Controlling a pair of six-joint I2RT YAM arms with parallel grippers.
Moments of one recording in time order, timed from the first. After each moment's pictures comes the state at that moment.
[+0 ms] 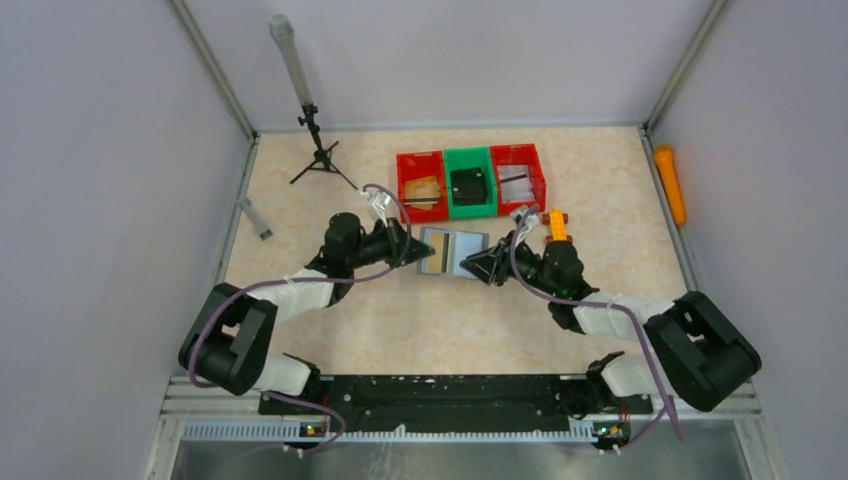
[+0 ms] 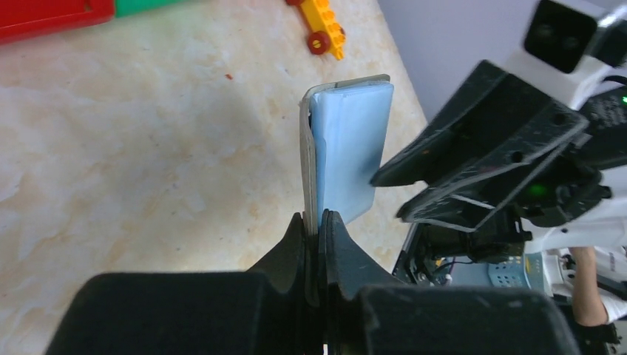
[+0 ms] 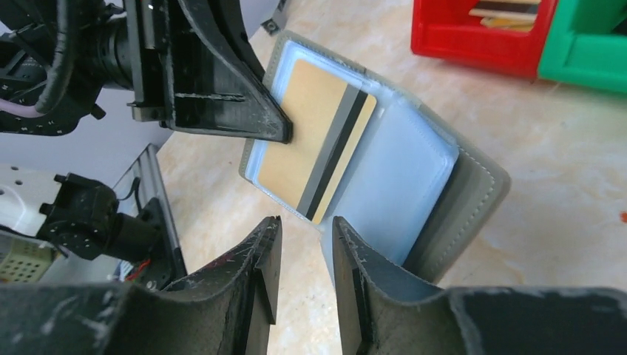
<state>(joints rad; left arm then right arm) -0.42 1.40 0.54 0.60 0.64 -0.74 0.57 1.27 0.33 0.88 -0.42 0.56</state>
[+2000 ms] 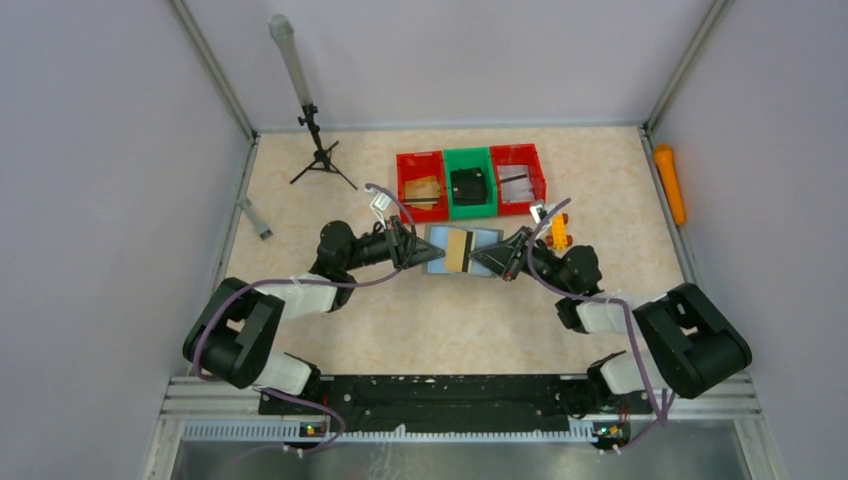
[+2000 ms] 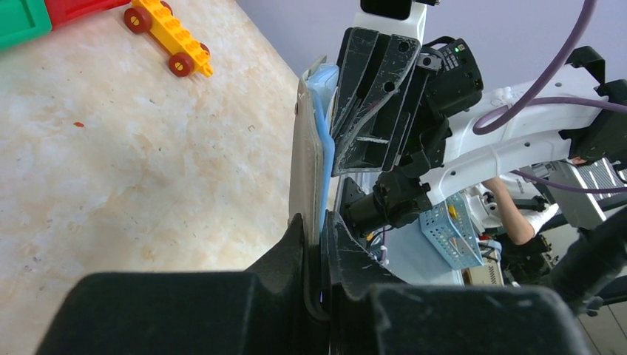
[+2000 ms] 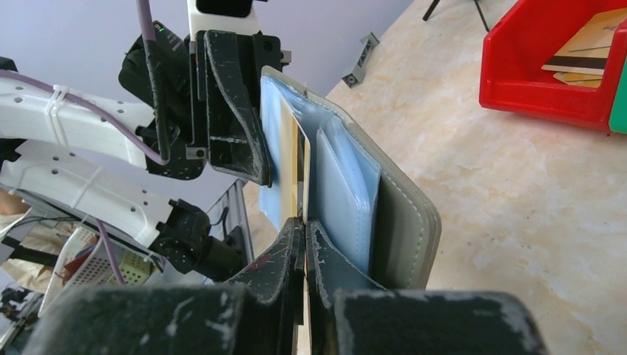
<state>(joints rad) -0.45 1.44 0.49 1.06 0.86 -0.94 0.46 1.36 0.28 1.26 -0.62 0.83</state>
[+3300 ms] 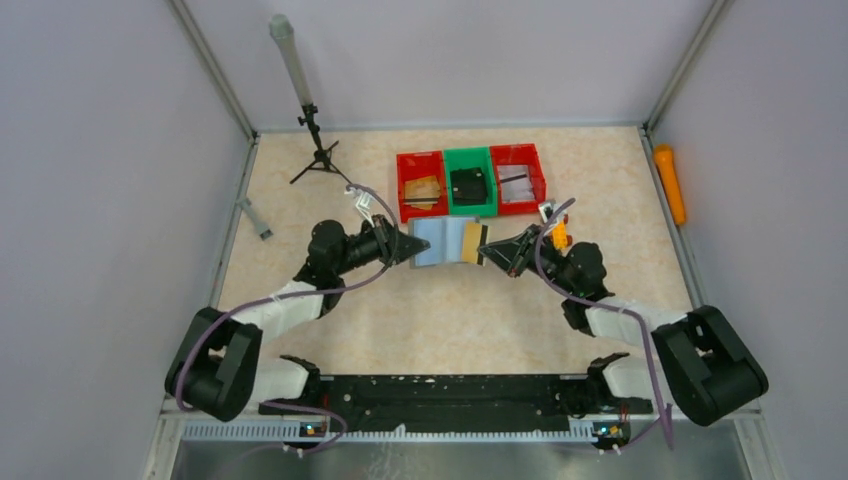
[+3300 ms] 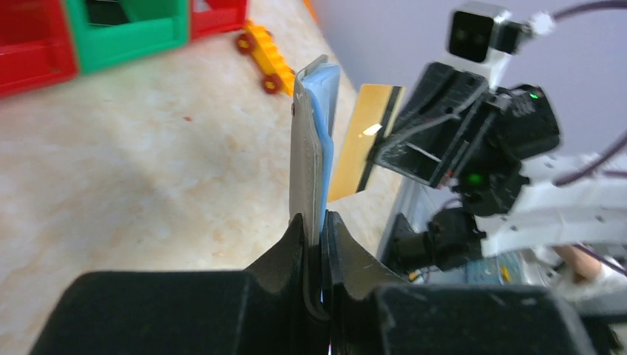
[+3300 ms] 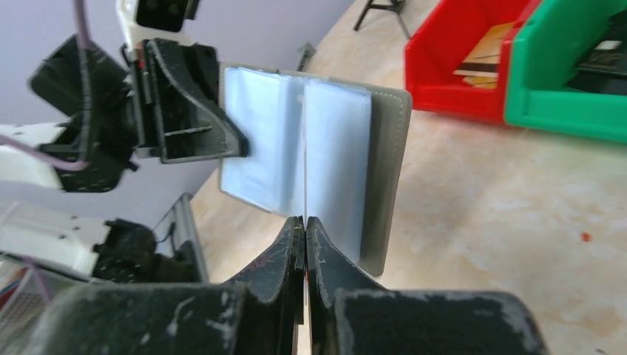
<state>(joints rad) -0.40 1.32 0.47 0.85 0.73 -0.86 0.43 1.27 0.28 1.10 -0.55 0.75</state>
